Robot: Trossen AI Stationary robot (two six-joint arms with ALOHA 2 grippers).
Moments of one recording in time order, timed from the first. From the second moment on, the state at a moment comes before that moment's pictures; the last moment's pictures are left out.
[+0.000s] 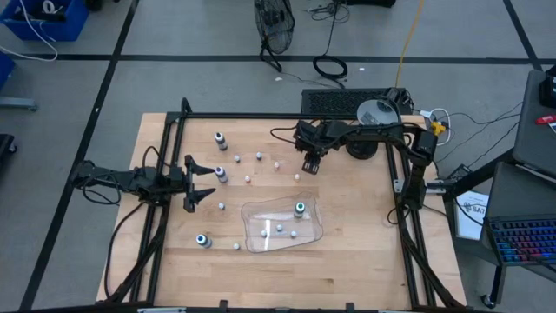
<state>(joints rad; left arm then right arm) -0.20 0.03 0.01 0.08 -0.32 -0.03 -0.41 1.87 1.27 -0.69 0.10 -0.09</state>
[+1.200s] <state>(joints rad) -0.20 0.03 0.01 0.08 -0.32 -0.03 -0.38 1.79 1.27 -0.67 0.11 -0.14</state>
